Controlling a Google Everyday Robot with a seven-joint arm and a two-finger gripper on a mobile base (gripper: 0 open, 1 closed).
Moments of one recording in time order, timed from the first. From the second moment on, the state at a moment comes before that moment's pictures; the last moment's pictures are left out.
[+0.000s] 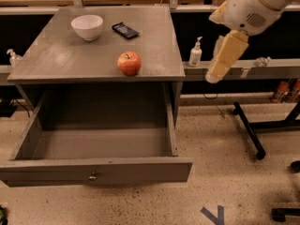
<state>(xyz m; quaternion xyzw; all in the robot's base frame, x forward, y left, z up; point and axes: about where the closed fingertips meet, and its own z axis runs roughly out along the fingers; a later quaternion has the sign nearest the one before) 0.554 -0.157 0.985 -0.63 0.74 0.01 0.25</state>
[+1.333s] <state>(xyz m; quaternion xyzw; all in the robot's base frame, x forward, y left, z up) 0.713 0.006 0.900 -0.56 0.73 0.16 0.36</state>
